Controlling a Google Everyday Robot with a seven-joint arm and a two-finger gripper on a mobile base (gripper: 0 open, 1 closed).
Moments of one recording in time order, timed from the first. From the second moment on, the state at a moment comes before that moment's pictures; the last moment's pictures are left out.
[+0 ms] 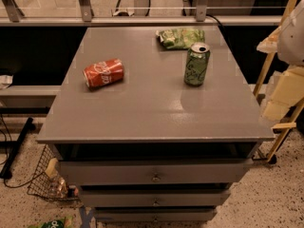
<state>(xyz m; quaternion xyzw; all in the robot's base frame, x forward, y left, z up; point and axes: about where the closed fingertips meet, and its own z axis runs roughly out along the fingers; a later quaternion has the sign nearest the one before) 0.438 -0.217 0.976 -0.60 0.78 -0.03 0.16</state>
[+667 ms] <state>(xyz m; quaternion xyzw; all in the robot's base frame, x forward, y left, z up) 0.451 -0.212 0.965 -0.59 0.78 0.00 0.19</state>
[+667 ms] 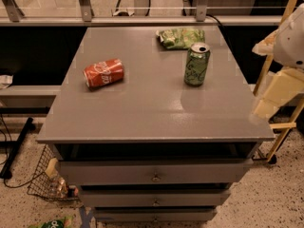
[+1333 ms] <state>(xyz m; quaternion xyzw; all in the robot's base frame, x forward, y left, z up) 0.544 -0.212 0.925 -0.48 0.78 0.14 0.38</state>
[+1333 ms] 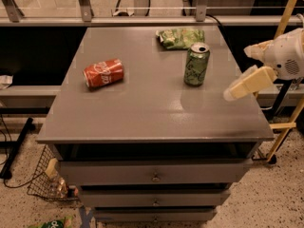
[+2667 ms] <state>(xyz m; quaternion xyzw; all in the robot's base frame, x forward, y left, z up) 0.640 -0.177 0.936 -0.38 0.75 0.21 0.50</state>
